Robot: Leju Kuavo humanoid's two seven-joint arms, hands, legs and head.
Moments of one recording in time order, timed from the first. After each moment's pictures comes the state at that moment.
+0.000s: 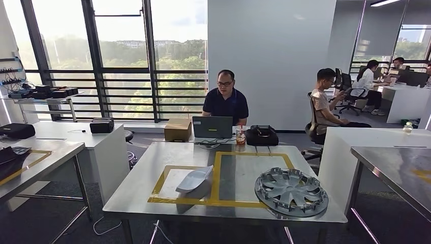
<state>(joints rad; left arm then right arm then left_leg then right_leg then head) -0.03 0.14 -0.49 -0.63 0.41 0.39 -0.22 0.03 -0.20 1.24 -0.41 -1.36 -0.25 -0.22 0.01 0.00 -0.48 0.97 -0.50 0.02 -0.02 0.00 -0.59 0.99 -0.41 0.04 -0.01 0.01</state>
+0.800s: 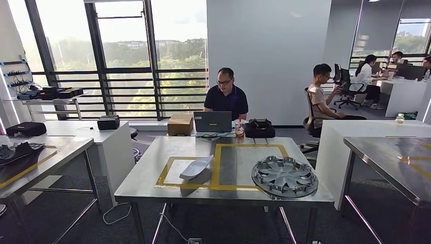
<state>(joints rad) -0.04 0.12 -0.50 -0.50 0.44 0.38 -0.22 0.03 -0.22 1.27 -0.44 -1.37 -0.26 -0.23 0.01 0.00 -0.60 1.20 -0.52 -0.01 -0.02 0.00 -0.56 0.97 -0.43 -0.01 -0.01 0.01</state>
